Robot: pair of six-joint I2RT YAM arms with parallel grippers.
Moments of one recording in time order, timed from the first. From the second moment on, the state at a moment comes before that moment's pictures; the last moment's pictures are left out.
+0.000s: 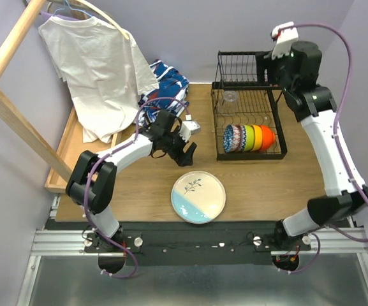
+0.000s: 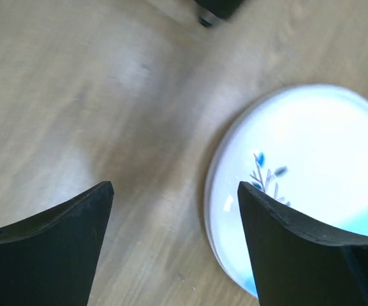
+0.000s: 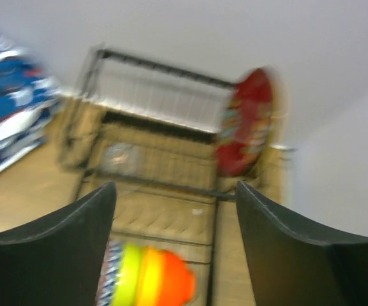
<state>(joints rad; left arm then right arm) -0.51 1.68 1.14 -0.31 0.50 0.20 0.27 1.58 1.95 -0.55 0.26 -0.25</state>
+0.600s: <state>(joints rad) -0.59 1.79 1.13 -0.51 0.57 0.41 0.28 1.29 1.27 -0.61 -0.28 -0.15</state>
